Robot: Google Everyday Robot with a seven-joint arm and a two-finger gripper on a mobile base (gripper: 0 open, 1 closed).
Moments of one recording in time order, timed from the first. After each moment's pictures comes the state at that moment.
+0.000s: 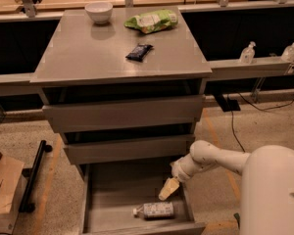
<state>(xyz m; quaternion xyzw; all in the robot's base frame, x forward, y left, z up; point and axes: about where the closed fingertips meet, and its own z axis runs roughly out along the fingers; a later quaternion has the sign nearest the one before) 0.586 -0.097 0.345 -0.51 0.81 0.23 0.17</state>
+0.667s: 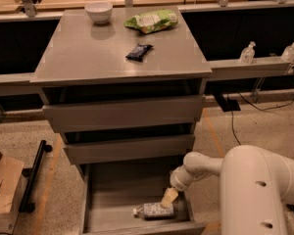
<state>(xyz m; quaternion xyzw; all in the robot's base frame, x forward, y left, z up) 0.582 -0.101 0.263 -0.54 0.81 0.19 0.14</state>
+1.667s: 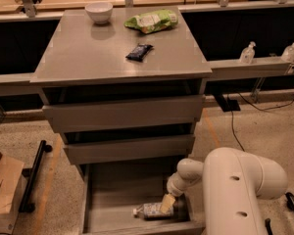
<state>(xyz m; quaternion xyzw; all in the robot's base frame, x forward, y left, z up) 0.577 -0.097 0.200 -0.56 0.80 0.18 0.11</state>
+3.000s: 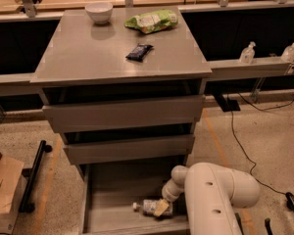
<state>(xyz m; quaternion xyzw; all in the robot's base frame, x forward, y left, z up) 0.580 -0.080 0.104 -0.54 0.81 0.20 0.09</state>
